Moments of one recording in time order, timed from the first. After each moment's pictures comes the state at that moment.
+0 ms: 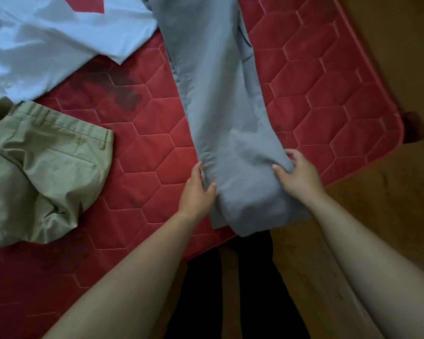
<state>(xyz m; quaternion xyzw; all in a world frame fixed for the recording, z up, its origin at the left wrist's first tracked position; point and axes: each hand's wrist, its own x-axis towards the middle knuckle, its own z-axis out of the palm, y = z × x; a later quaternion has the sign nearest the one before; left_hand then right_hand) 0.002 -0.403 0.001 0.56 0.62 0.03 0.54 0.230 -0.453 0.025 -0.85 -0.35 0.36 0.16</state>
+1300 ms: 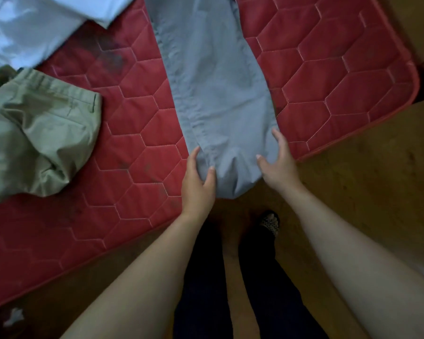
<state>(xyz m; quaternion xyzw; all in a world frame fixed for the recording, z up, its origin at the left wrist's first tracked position) 0.044 -0.514 0.017 0.53 0.67 0.21 0.48 0.223 -0.534 -0.011 -0.77 -0.32 0.44 0.33</state>
